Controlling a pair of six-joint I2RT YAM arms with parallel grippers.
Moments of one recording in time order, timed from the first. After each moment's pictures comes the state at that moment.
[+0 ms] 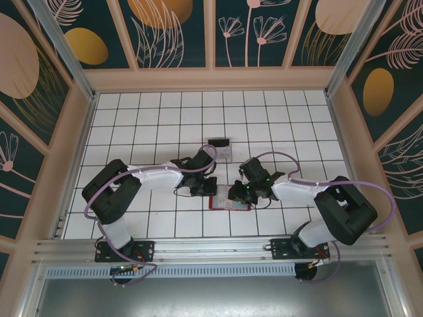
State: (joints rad) left arm -0.84 1.77 0.95 -0.34 0.31 -0.78; right arm 0.71 1.43 0.56 -0.21 -0.38 0.89
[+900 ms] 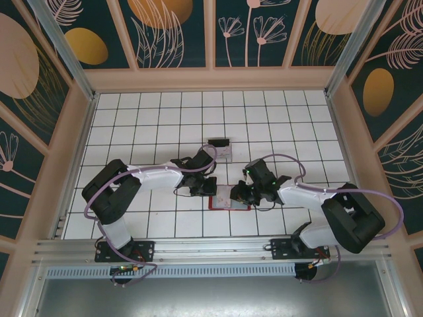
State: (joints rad) left arm -0.84 1.77 0.96 -0.36 0.30 -0.77; right arm 0.68 1.35 0.49 -0.15 -0.42 0.92
